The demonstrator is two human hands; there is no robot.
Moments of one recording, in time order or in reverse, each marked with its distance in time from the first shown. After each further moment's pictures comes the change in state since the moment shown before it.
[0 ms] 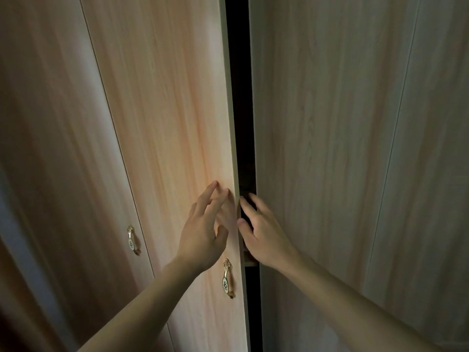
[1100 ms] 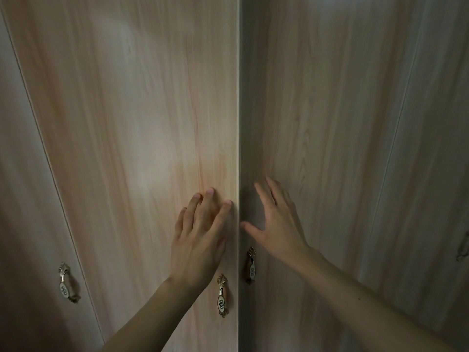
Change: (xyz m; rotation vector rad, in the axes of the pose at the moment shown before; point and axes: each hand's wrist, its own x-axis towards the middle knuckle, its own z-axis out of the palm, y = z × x) left_hand 0.076 -0.054 0.090 0.412 0.074 0.127; right_hand 0.096 0.078 -0.024 -0.381 0.225 0.015
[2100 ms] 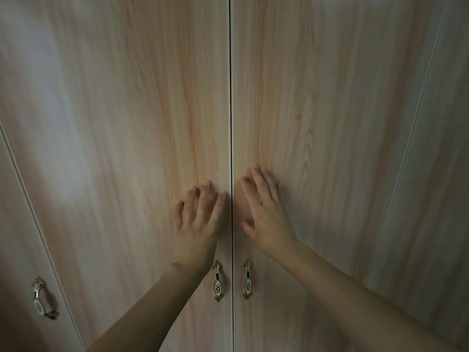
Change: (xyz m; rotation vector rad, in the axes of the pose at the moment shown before) left_hand 0.049 -0.003 0.063 0.211 -0.004 -0.059; right_hand 0.045 0.031 0.034 -0.177 0.012 -0.121
